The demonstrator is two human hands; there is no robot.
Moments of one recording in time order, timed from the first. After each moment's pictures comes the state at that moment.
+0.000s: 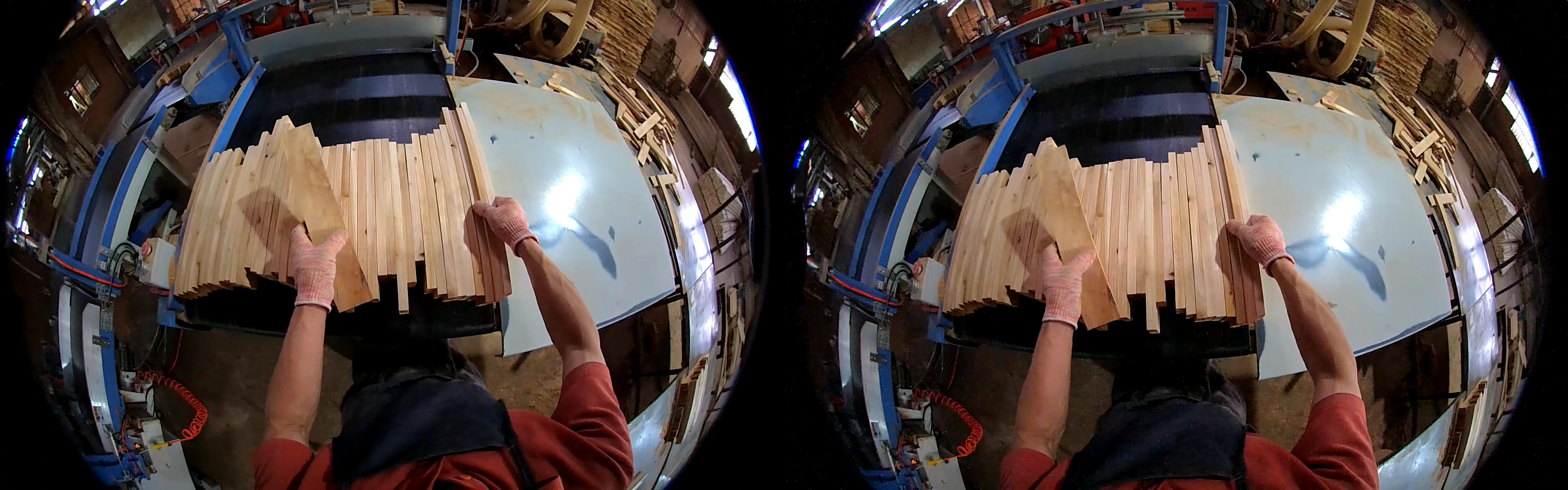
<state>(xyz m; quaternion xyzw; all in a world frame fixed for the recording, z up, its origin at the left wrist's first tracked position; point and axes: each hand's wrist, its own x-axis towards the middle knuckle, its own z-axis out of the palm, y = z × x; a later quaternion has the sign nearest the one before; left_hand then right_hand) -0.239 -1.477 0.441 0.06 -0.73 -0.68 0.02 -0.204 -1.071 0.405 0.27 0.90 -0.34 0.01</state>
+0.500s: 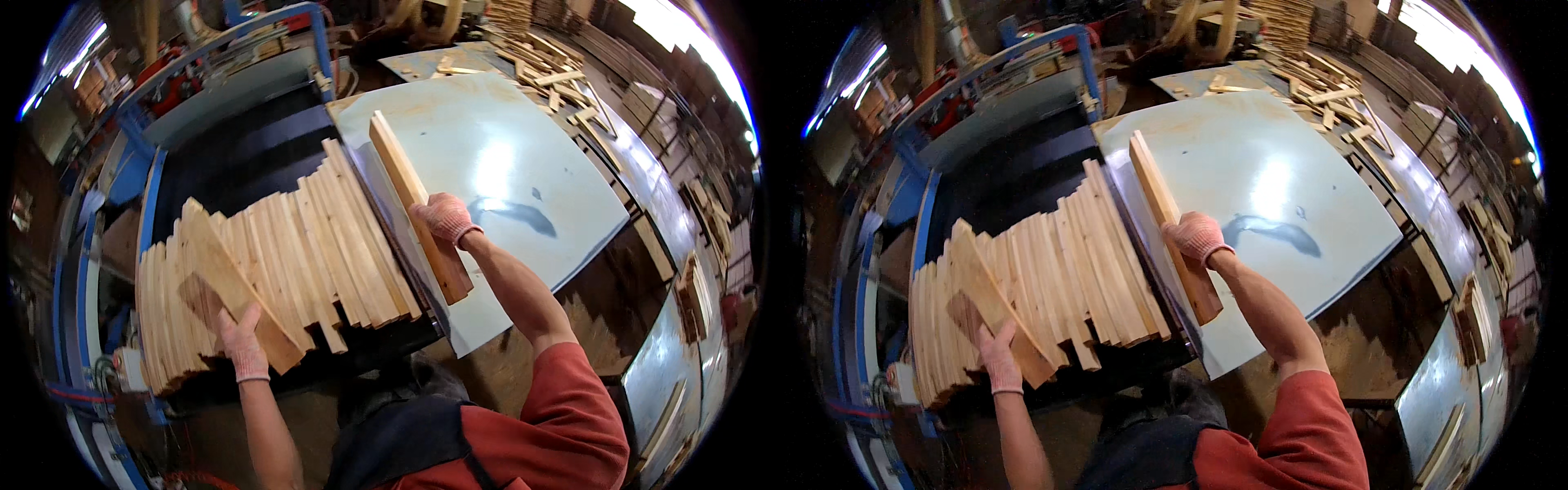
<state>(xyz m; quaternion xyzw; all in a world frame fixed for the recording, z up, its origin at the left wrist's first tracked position) -0.225 -1.470 0.459 0.04 -0.70 -0.71 -0.01 -0.167 -1.013 0.439 0.33 0.89 -0.32 0.00</state>
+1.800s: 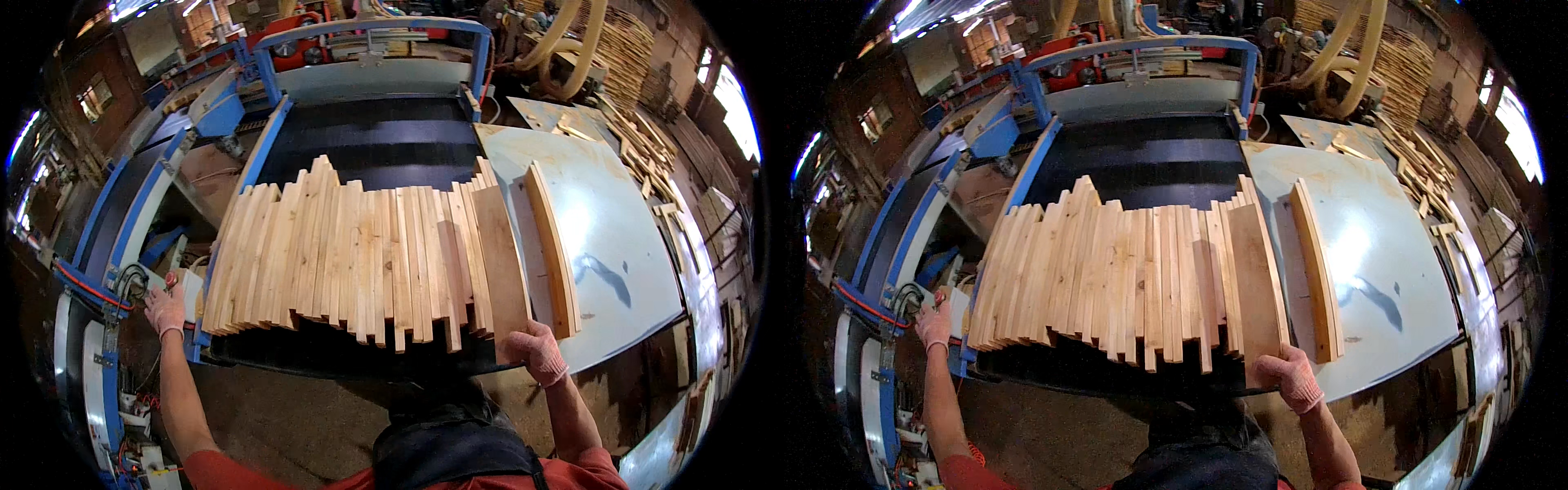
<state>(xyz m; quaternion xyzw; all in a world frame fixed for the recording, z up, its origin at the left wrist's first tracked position) -0.351 -1.924 0.506 0.33 -0.94 0.04 0.04 -0.047 -1.217 0.461 0.26 0.61 -0.75 0.03</state>
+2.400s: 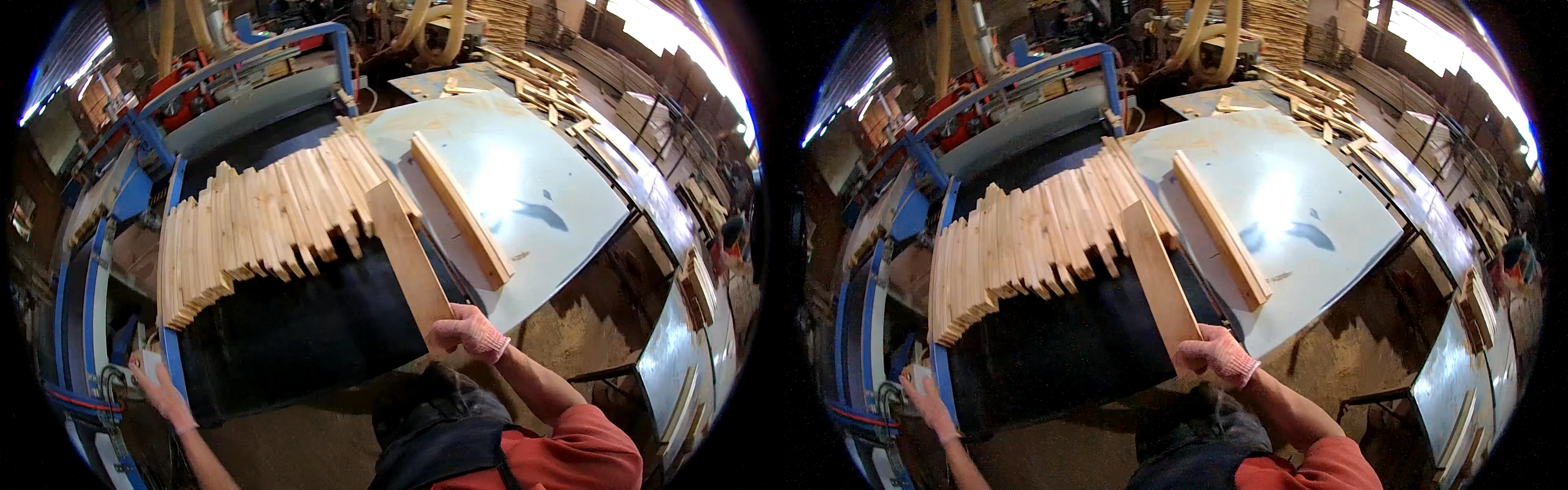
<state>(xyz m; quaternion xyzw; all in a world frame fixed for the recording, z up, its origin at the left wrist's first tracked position) -0.260 -1.871 0.443 0.05 -0.91 -0.29 0.29 0.030 -1.258 0.429 0.27 0.56 -0.78 0.01</state>
